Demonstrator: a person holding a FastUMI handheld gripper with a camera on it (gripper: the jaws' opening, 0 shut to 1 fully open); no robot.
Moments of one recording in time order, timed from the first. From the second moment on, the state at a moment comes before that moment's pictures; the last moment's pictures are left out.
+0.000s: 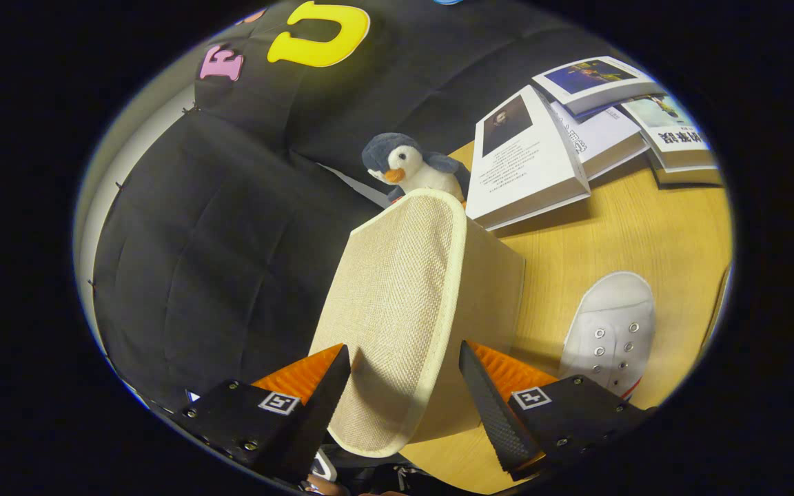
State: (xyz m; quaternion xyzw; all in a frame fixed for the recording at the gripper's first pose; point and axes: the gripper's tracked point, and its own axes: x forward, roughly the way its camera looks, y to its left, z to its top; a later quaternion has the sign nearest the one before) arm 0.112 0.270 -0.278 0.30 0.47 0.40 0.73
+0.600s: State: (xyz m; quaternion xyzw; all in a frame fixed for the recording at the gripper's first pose) arm 0.114 0.272 -0.227 0.37 0.48 0.43 0.67
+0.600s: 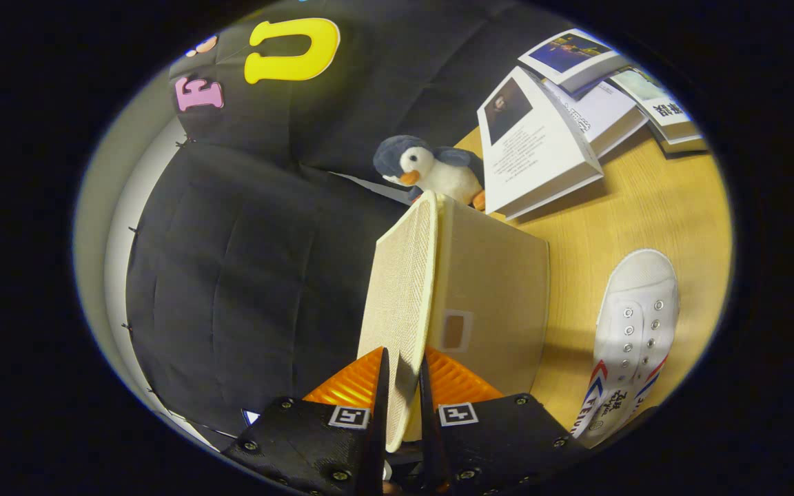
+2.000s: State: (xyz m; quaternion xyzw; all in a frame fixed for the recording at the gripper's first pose) arm 0.077 0.499 -0.089 0.22 0.42 0.54 0.69
